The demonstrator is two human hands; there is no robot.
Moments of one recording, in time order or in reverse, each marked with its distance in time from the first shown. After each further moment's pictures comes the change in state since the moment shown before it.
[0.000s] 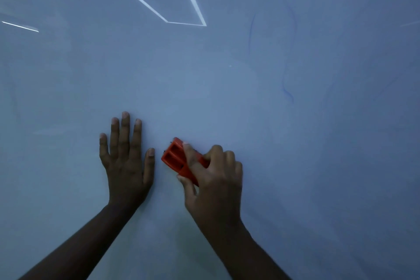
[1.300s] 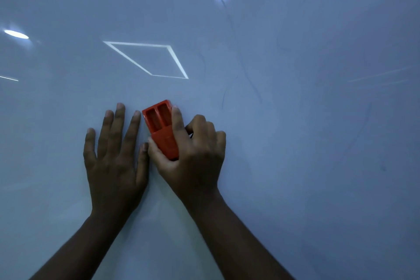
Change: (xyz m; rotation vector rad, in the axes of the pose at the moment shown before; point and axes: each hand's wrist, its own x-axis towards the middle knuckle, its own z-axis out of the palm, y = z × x) left_hand 0.143 0.039 0.004 0.020 0.155 0.070; right_hand 0.168 0.014 -0.010 0.007 0.508 -0.047
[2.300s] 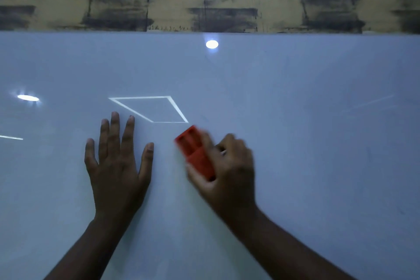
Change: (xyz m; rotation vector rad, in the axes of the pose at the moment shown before) left_hand 0.110 -0.020 0.007 0.032 0.111 -0.109; right_hand 0.072 0.051 -0.008 -0.037 0.070 -0.107
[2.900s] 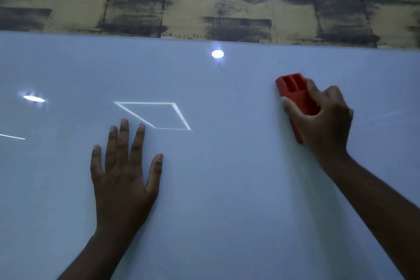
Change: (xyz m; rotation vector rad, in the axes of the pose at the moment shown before) left_hand -0.003 -0.005 0.002 0.026 0.023 0.037; right_hand 0.105 0.138 -0.043 -0.078 0.121 0.290
